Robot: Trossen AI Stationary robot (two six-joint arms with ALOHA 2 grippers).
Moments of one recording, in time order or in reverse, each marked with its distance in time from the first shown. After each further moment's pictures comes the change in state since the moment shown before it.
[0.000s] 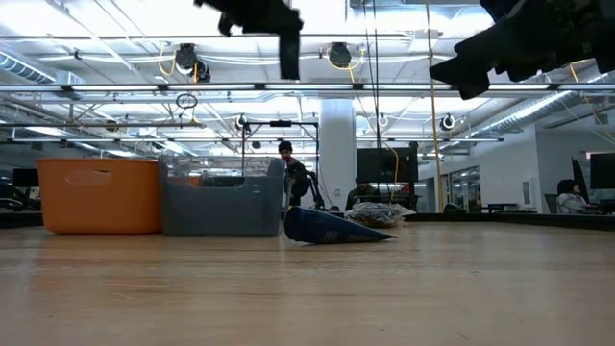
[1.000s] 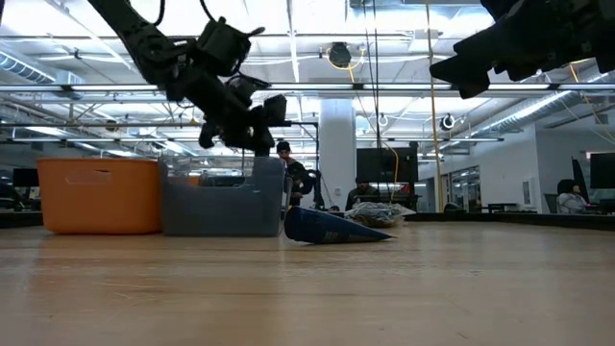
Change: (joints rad) left arm 0.415 0.226 -0.185 0.136 0.028 -0.570; right arm 0.000 0.000 0.000 0.001 0.002 -0.003
